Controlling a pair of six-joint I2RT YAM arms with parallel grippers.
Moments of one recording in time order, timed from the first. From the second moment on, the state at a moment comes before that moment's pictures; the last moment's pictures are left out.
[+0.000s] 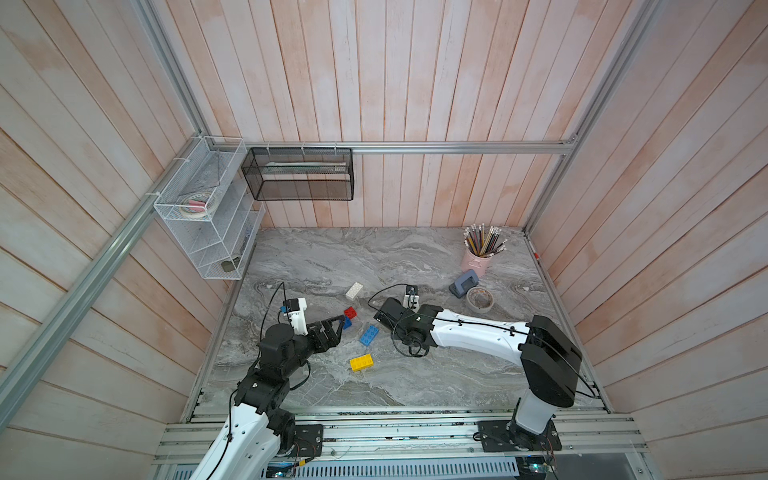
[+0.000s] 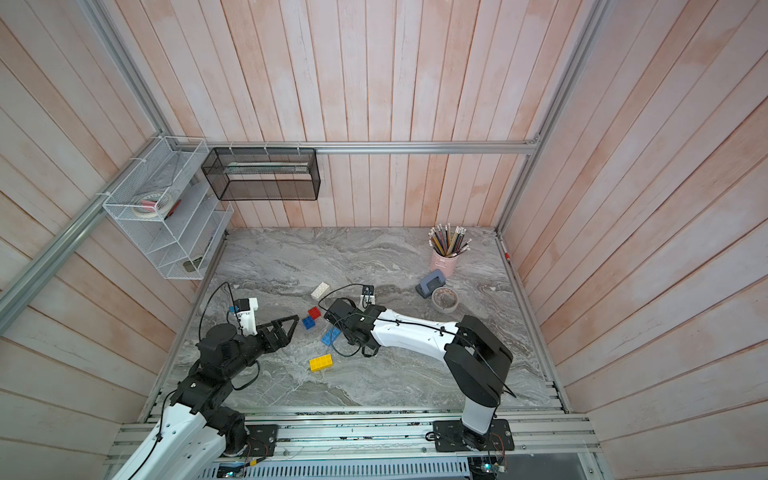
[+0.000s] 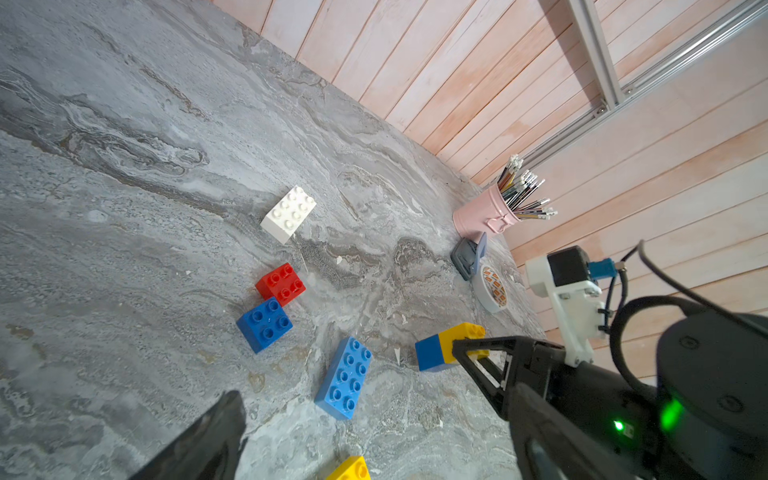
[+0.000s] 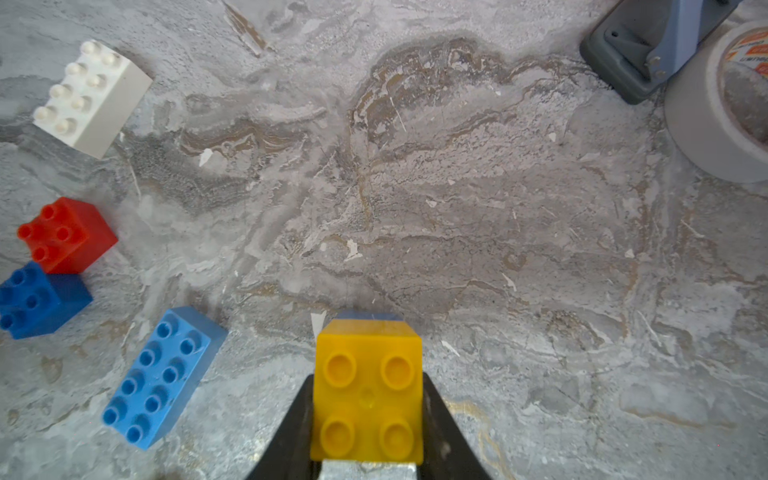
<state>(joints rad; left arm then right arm) -0.29 0.56 0.35 -0.16 0.25 -0.63 1.04 1.76 1.22 -0.69 0.51 1.01</state>
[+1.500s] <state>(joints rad) -0.77 1.10 0.57 -0.54 0.03 -0.89 0.83 1.23 0.86 -0.45 0.27 0.61</state>
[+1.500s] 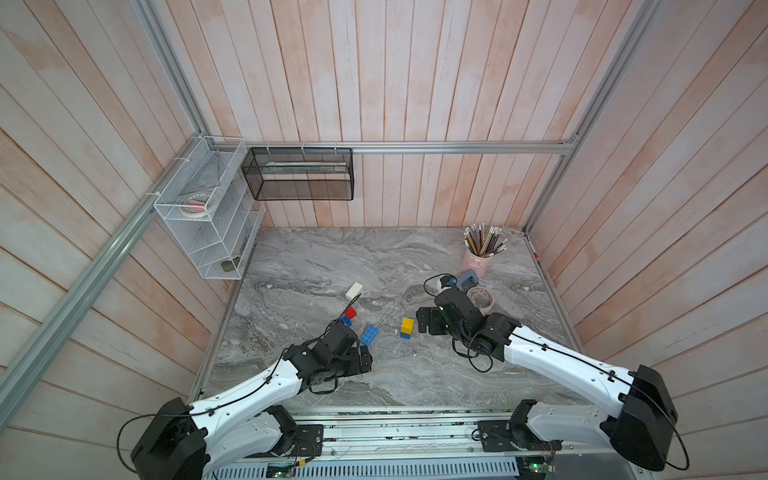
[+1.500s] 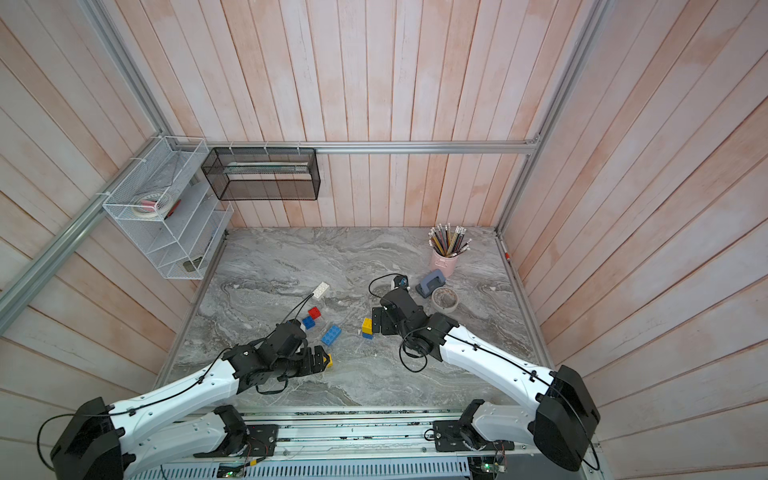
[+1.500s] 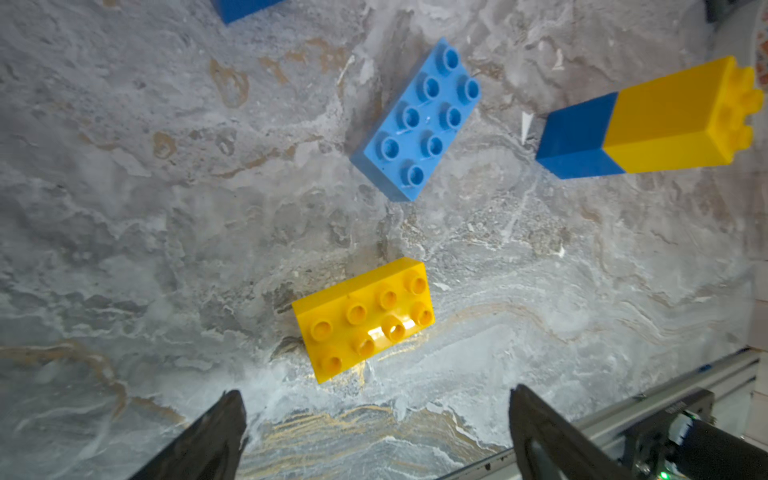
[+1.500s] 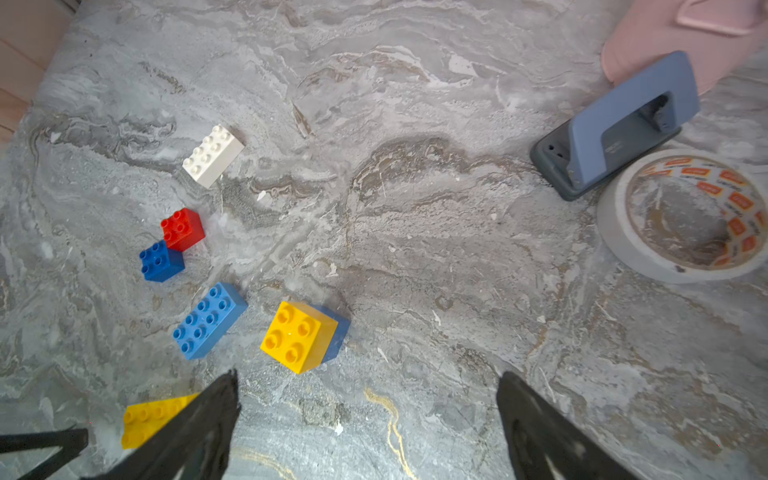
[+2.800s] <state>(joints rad) -0.82 1.55 0.82 -0.66 -0.08 -0.87 0.78 1.13 0.63 -0.26 0.13 0.48</state>
